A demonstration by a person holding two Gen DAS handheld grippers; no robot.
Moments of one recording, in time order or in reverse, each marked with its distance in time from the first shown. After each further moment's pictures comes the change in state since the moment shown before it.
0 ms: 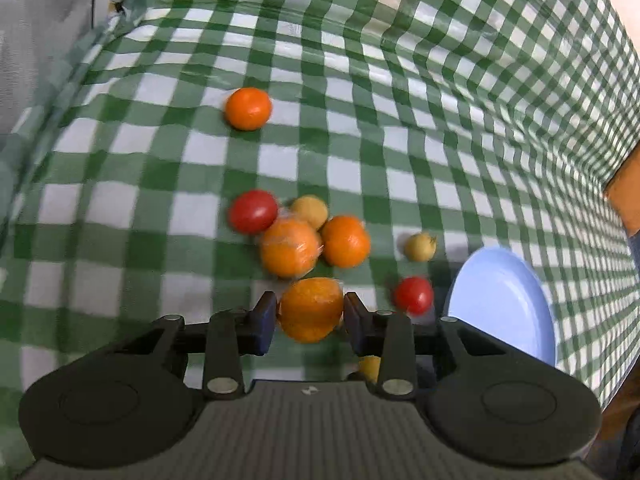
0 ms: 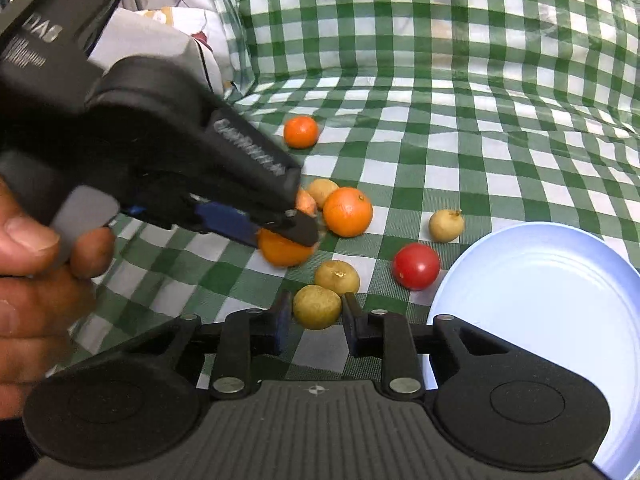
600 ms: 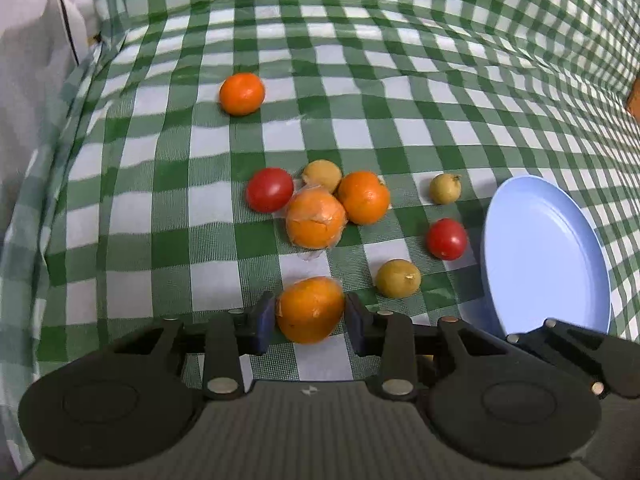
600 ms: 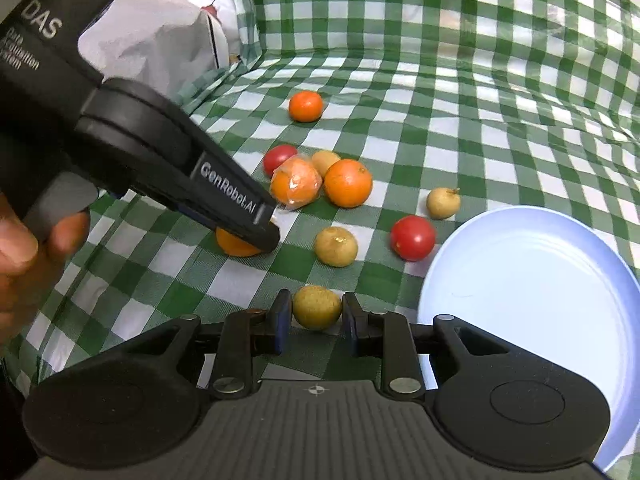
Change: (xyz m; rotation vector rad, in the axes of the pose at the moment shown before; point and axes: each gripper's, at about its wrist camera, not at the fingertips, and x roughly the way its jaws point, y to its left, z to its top) left arm 0.004 -0.020 -0.010 0.213 0.047 0.137; right arm -0.004 0.004 -0.008 -0.057 0.055 -0.041
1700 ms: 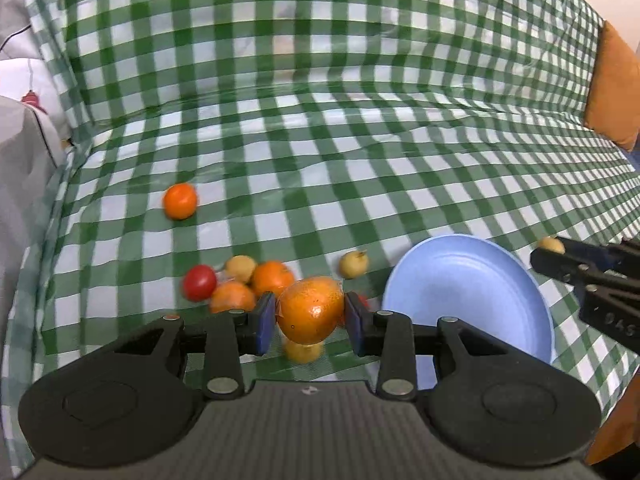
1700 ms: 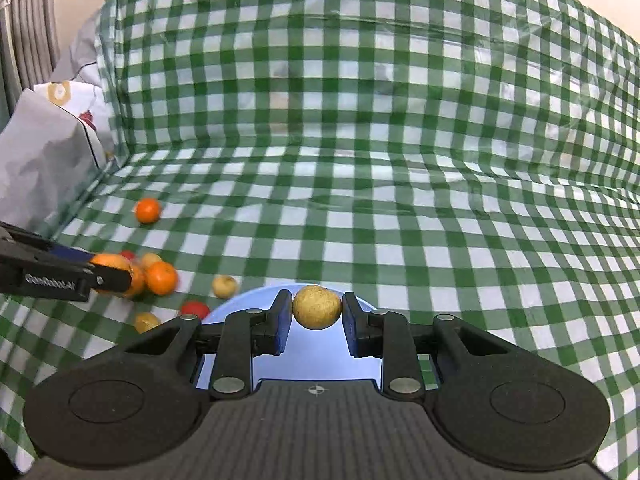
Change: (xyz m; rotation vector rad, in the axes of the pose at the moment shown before) left arm -0.053 -0.063 0.011 0.090 -0.216 -0.037; right arm -0.100 -0.114 0.018 0.119 -0.147 -0.260
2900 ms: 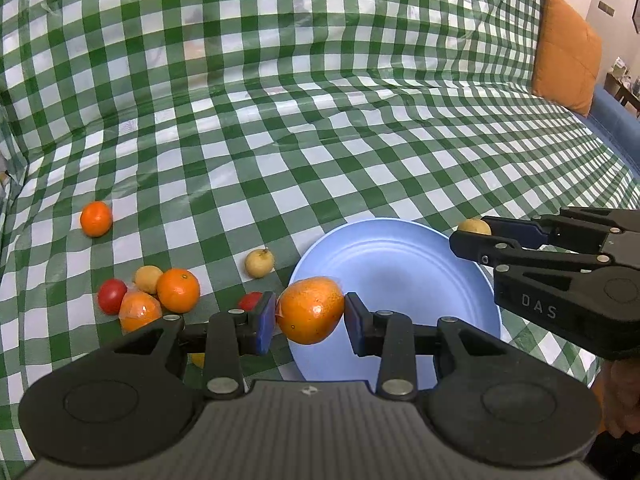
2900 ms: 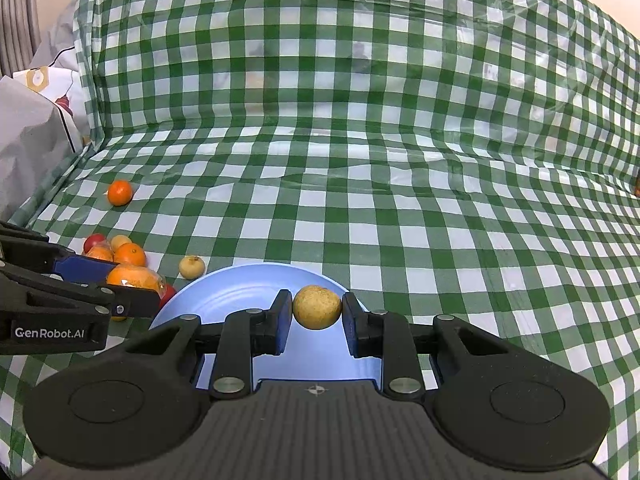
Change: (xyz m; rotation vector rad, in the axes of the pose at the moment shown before) left arm 0.011 -0.059 -0.006 0.127 -0.001 -0.102; right arm 0.016 -0.009 -0.003 0.007 0.043 -0.041
